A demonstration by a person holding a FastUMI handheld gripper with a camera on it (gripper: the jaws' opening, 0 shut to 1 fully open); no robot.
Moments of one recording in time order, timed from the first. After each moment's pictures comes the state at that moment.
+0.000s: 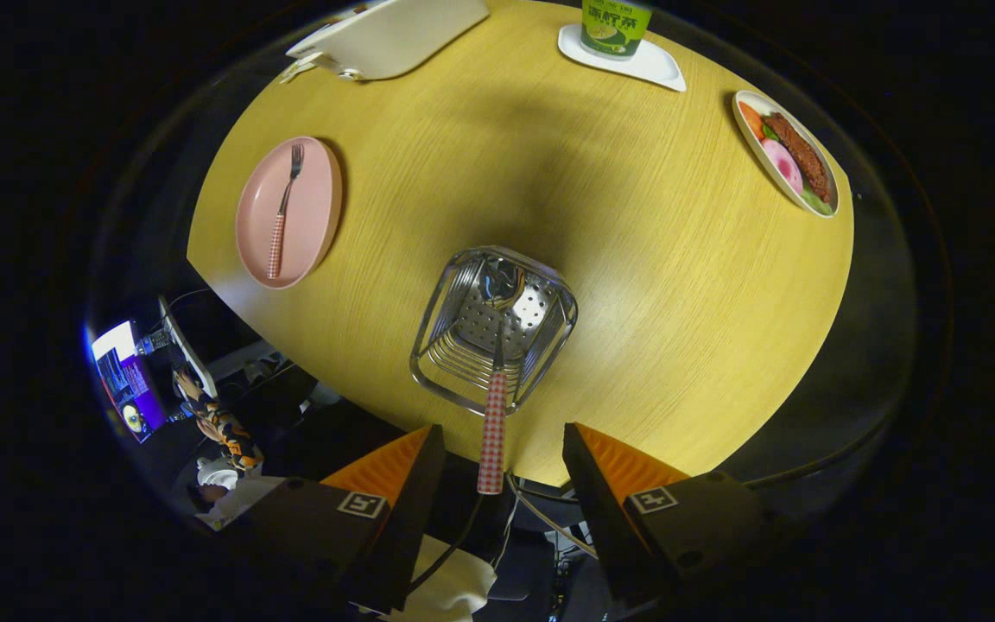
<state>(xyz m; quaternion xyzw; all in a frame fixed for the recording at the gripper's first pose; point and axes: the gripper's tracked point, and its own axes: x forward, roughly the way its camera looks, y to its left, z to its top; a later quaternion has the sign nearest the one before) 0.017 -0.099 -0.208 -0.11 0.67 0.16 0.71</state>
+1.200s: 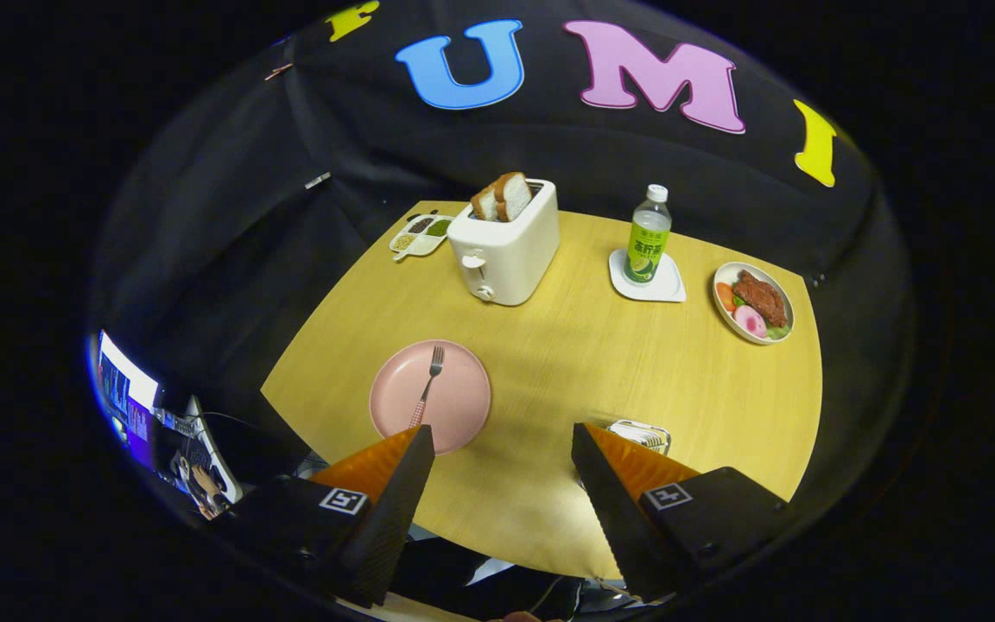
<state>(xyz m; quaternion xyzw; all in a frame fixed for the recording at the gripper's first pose) 0.018 0.057 -0.105 -0.04 0.32 0.20 0.92</state>
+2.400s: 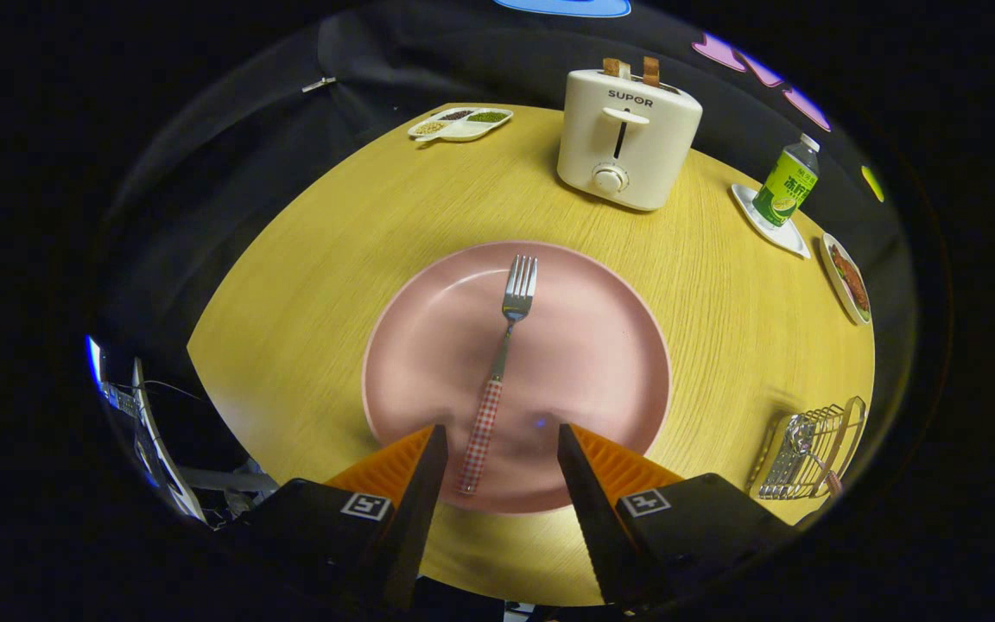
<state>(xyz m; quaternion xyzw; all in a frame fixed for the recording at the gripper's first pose) 0.067 0.210 -0.307 -0.10 0.41 0.16 0.89</state>
